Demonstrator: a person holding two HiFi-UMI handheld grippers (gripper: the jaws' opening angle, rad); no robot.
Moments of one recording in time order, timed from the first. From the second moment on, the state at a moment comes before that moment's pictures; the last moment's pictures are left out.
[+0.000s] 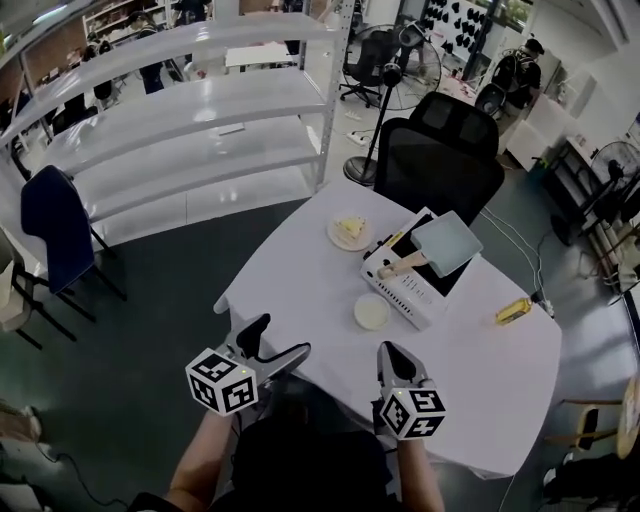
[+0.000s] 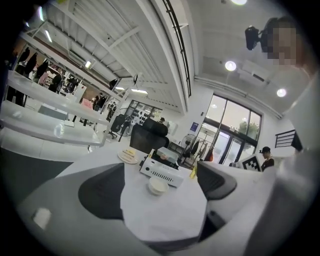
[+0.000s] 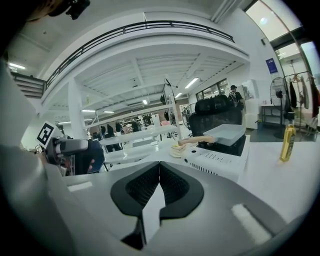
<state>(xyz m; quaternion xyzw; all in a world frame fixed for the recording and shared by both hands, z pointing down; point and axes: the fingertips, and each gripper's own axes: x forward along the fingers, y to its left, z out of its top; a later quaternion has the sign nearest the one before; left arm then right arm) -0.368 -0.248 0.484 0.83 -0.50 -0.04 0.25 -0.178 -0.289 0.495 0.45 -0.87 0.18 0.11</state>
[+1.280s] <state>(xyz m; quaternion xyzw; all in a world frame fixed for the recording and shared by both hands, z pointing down) -0.238 -0.460 0.512 0.88 -0.24 0.04 0.42 -0.071 -0.390 0.559 0.60 -0.75 0.28 0.08</state>
